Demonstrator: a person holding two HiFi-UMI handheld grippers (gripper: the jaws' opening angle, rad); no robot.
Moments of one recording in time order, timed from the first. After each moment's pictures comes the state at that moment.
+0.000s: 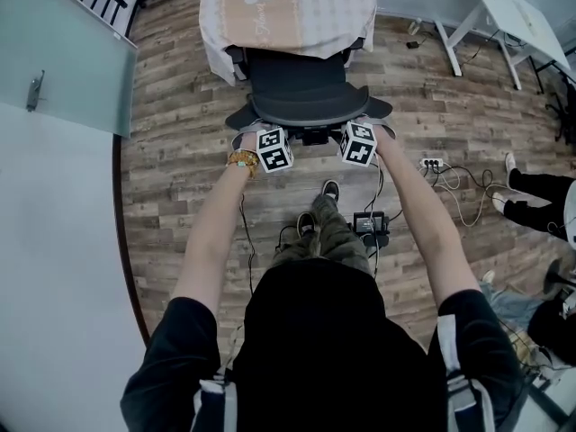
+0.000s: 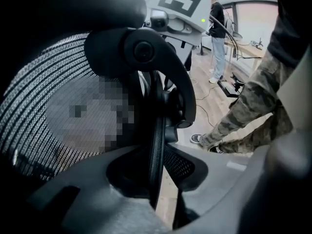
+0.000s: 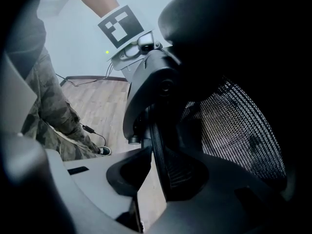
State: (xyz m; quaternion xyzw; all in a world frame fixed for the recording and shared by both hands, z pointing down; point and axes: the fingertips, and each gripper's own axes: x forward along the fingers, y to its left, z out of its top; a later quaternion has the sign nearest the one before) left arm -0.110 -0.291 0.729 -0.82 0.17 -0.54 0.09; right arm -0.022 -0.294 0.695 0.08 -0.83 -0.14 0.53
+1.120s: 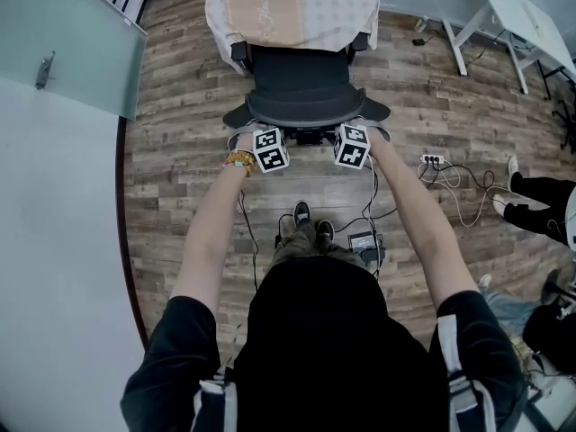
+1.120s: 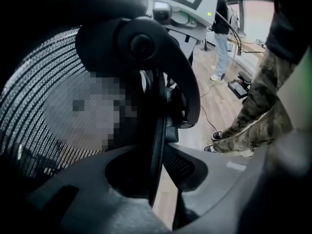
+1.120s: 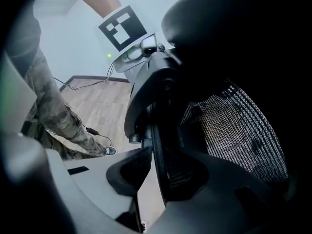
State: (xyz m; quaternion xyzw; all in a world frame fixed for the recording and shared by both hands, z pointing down) left arm -0.095 -0.226 0.733 -0.79 0.20 -0.57 0.07; right arm -0.004 -0.228 0.696 0.05 -0.84 -0.15 0.52
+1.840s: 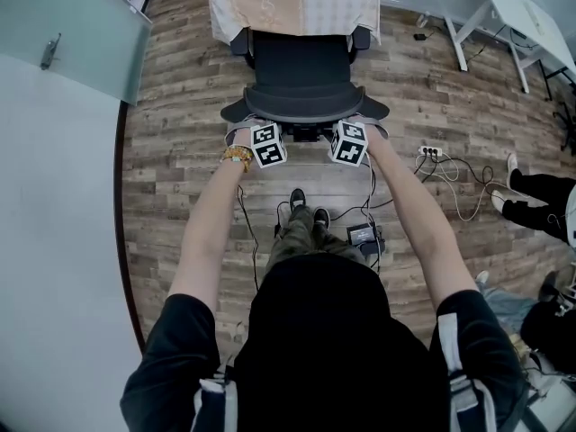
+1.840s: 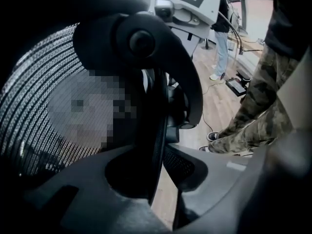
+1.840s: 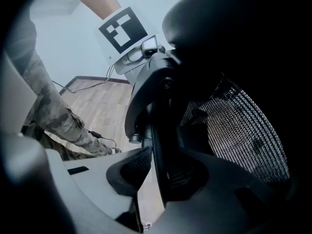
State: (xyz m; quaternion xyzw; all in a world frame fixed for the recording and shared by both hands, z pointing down) left arm -0.079 -0.164 0.732 -0.79 0.21 -0.58 0.07; right arm 0.013 -0.164 0.694 0.05 -0.84 -0.15 0.51
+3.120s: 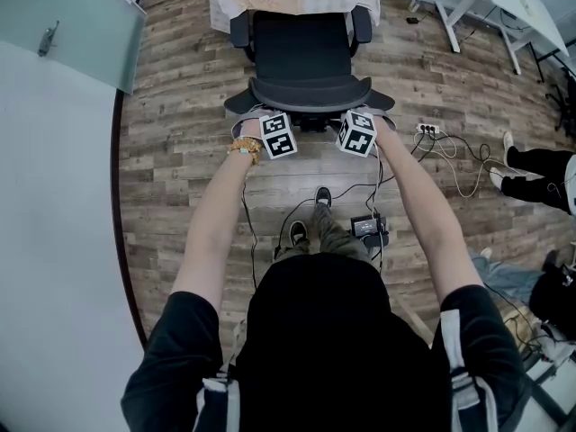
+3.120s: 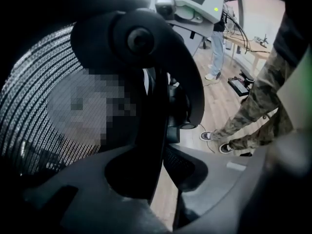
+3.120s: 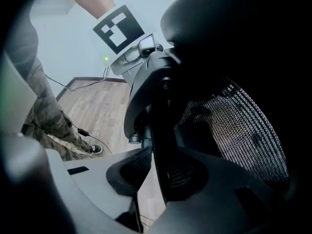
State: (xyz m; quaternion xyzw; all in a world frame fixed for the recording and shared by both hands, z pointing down) left arm -0.071 -0.070 0.733 -0.78 0.21 -0.58 0.07; right arm 0.019 -0.068 0.695 0.07 -0.84 -0.14 0.52
